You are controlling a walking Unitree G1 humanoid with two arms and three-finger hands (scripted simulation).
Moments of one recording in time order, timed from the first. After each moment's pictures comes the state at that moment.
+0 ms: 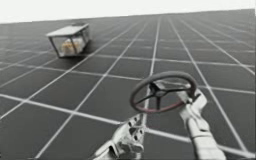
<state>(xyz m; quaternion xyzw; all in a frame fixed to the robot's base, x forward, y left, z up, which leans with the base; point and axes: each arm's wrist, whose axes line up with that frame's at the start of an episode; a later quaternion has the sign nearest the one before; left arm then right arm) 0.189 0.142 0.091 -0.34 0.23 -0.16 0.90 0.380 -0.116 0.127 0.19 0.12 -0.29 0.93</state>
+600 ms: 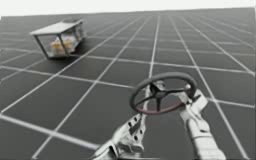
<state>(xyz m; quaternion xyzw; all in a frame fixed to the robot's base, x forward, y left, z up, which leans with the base) 0.189 0.142 0.091 -0.34 0.23 -0.17 0.90 0.378 -0.117 0.125 0.19 0.12 -0.29 0.93</state>
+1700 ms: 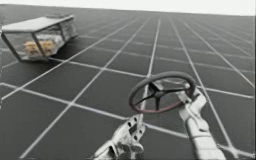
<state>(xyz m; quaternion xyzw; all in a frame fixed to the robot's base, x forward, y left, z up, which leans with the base) 0.186 0.149 0.084 -0.35 0.23 -0.16 0.89 0.382 -0.103 0.129 0.17 0.12 -0.28 0.94</state>
